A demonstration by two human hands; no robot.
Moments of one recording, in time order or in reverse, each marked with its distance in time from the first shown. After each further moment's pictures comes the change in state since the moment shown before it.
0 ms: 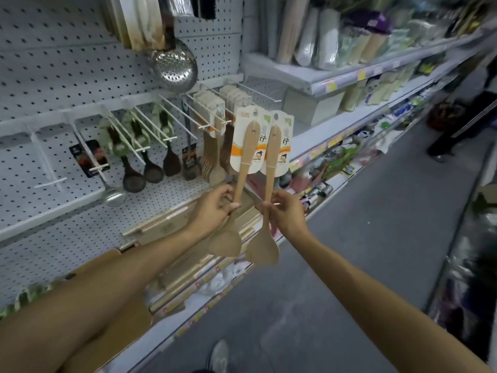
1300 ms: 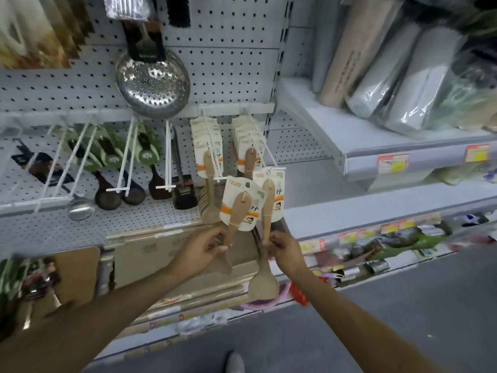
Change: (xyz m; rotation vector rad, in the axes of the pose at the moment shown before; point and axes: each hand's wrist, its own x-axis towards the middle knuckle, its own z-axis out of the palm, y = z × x) left_hand 0.217 -0.038 0.113 0.047 0.209 -0.248; right_hand 0.339 0.131 -0.057 -0.202 -0.565 -0.107
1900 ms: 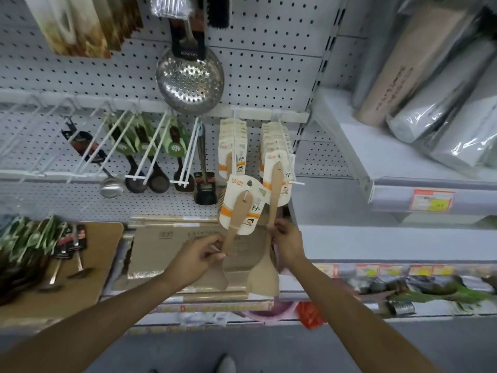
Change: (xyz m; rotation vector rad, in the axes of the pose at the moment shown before) left_hand -0.019 -0.013 0.007 -0.023 0.146 -0.143; right_hand 0.065 -0.023 0.004 0.233 -0.025 0.045
